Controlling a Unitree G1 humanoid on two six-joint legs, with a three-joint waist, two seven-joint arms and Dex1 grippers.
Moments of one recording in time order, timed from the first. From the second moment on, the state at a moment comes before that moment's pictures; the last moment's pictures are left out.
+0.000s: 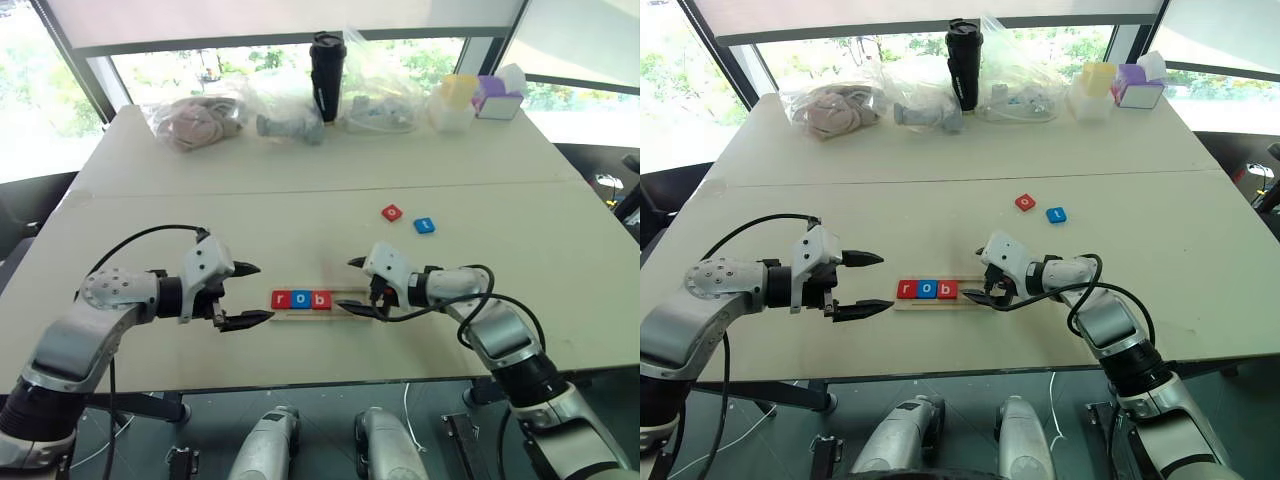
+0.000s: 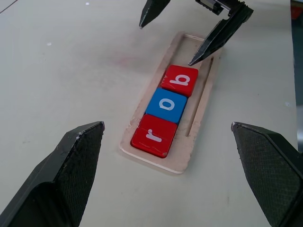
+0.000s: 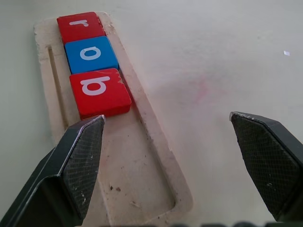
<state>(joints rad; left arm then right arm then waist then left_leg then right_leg) -0.24 0.83 -0.02 -0.34 -0.43 0.56 -1.03 -0.44 -0.53 0.29 -0.07 0.10 0.40 0.87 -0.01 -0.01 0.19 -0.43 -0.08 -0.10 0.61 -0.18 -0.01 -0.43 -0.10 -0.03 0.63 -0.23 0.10</state>
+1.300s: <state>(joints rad) -0.27 0.82 -0.02 -0.33 -0.43 0.56 -1.04 -0.80 -0.44 0.06 0.38 0.06 0.36 0.62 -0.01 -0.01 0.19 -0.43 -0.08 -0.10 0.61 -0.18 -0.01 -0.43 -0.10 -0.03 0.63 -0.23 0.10</state>
